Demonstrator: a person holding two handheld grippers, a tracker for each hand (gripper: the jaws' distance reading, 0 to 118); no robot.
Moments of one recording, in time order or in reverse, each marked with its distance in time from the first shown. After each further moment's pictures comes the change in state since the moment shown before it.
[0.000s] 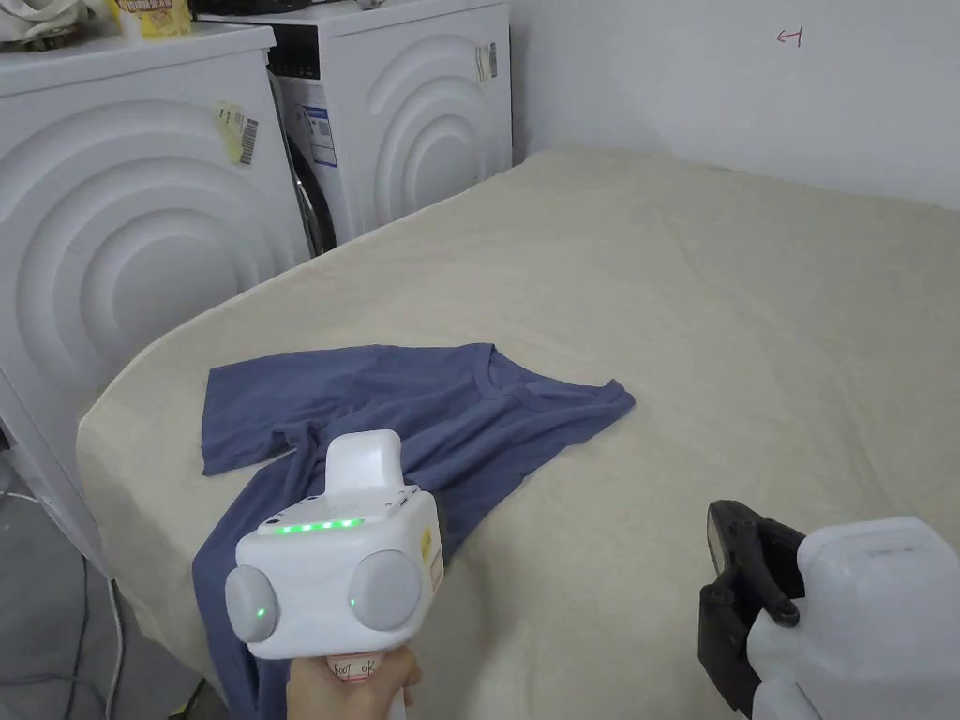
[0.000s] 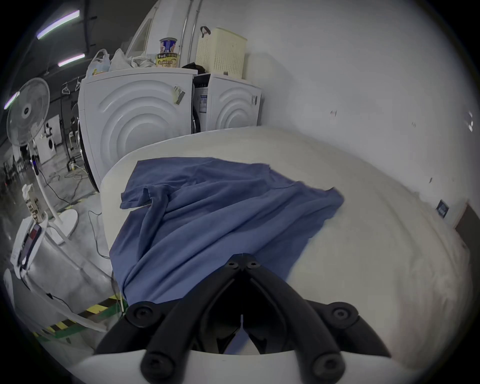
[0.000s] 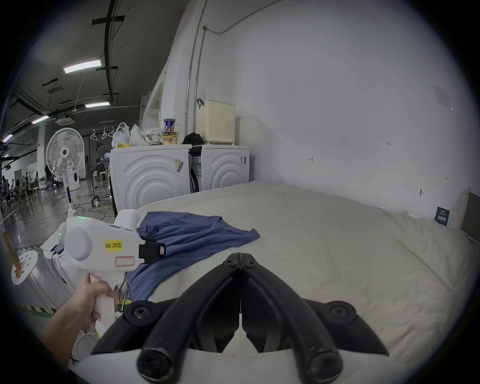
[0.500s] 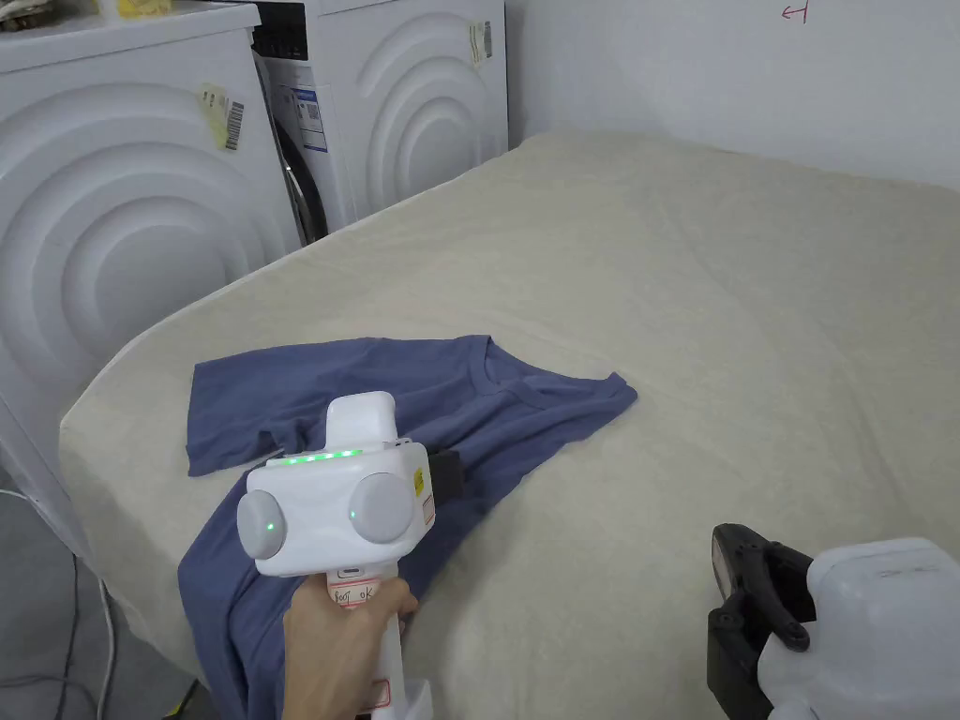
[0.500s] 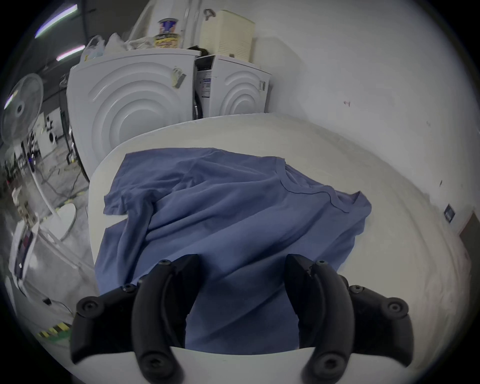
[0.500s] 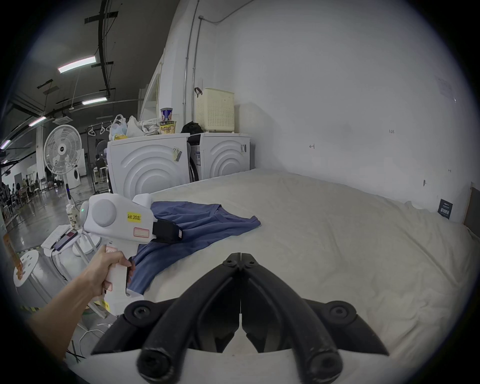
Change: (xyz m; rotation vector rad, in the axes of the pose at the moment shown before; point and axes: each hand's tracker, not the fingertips) left arm -0.002 0.033 -0.052 -0.081 0.003 -0.001; right arm 0.005 -0.005 -0.014 -0.064 0.007 -0.013
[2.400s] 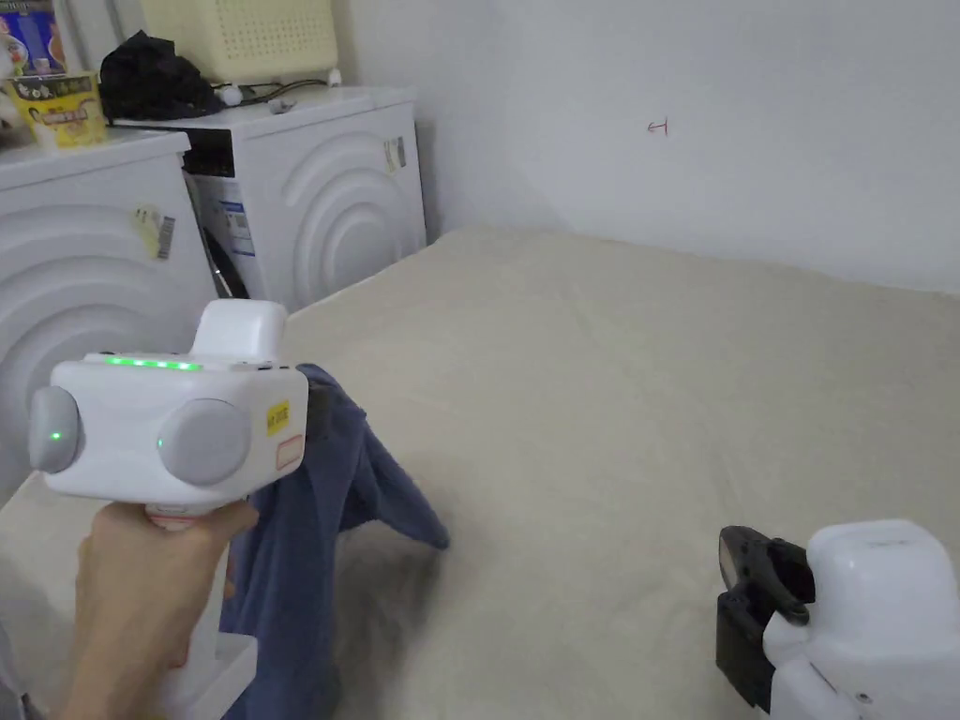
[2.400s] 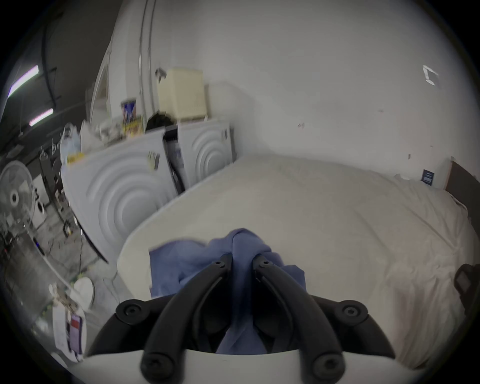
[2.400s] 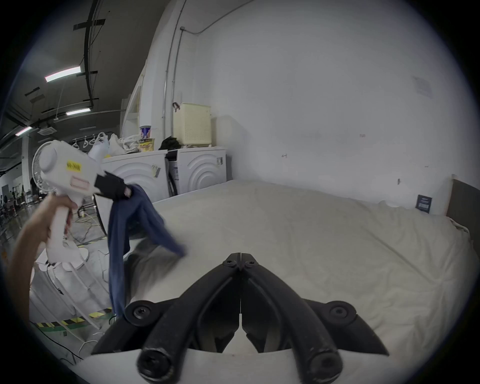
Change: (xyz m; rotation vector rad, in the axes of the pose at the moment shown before) left arm 0.024 0.092 0.174 0.249 -0.085 -0.292; right arm 0.057 0.022 0.074 0.070 -0.131 -0.061
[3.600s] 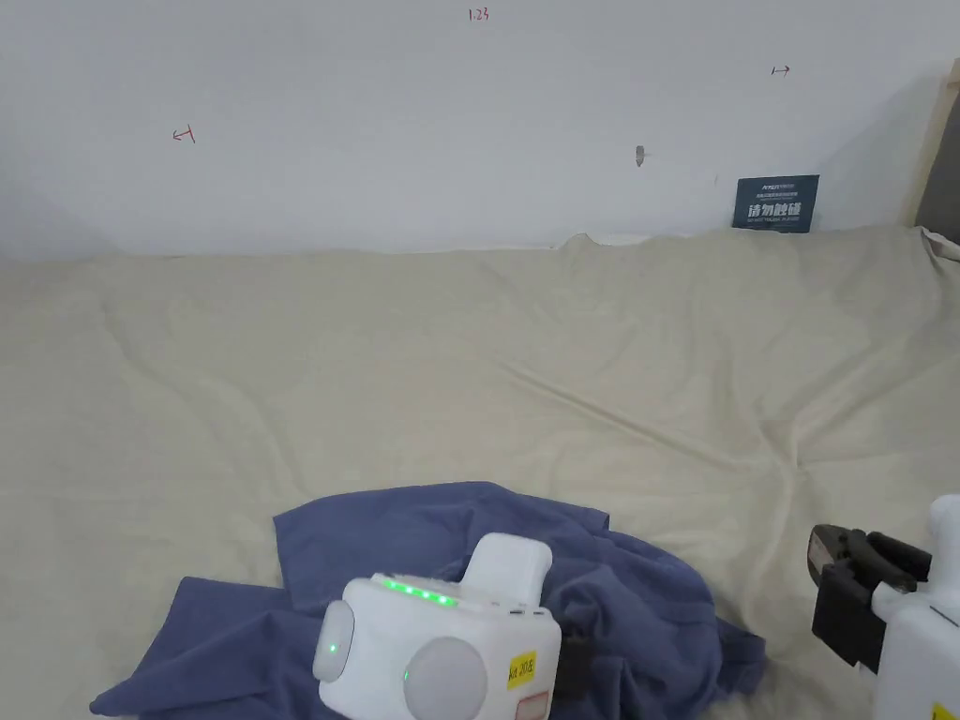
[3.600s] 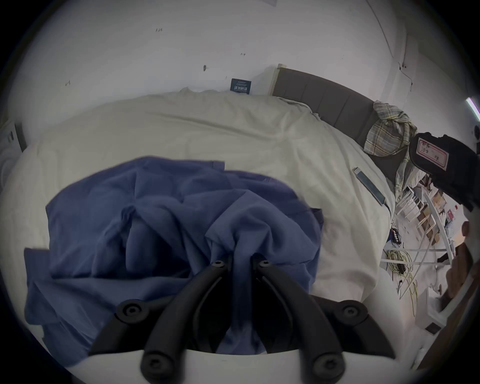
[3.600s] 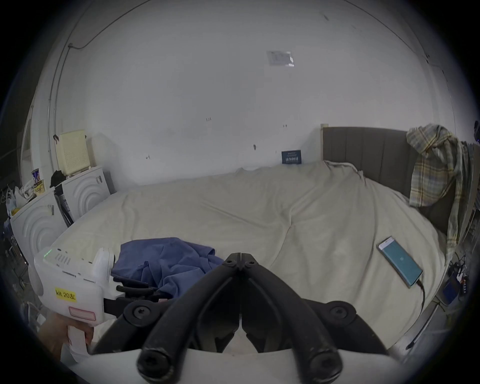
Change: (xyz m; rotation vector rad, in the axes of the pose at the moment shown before) left arm 0.430 -0.149 0.035 -0.392 -0.992 -0.352; right arm 0.213 -0.053 0.193 -0.068 -0.622 -0.329
